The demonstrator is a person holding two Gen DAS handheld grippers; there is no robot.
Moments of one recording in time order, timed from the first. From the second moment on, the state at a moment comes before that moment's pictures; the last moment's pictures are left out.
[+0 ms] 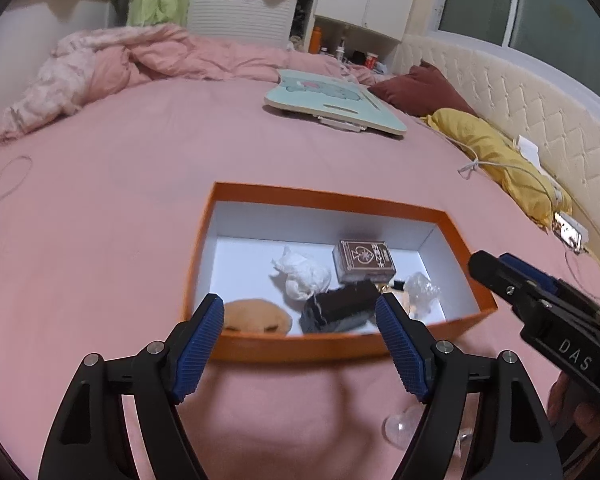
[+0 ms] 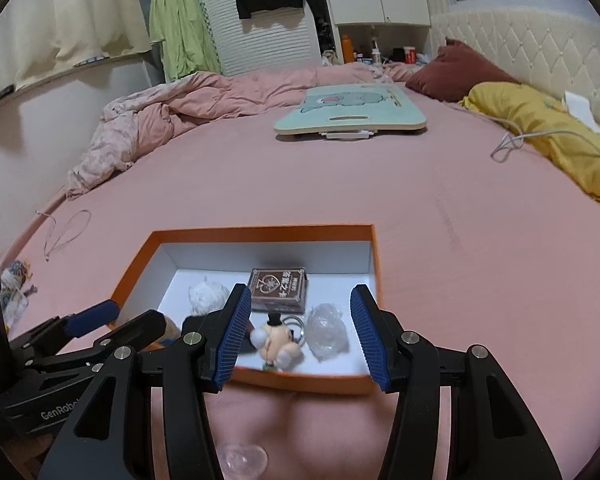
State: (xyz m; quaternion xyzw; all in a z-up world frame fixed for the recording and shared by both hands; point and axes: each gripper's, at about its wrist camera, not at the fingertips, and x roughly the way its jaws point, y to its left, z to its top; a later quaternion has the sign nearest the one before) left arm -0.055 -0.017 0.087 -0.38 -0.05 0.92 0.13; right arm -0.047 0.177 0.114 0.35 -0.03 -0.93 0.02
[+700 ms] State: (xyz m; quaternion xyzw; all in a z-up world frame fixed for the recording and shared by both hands) left arm 0.051 0.037 0.061 -0.42 0.04 0.89 0.20; right arm 0.065 0.221 0.074 0.44 -0.11 -0.88 -0.12
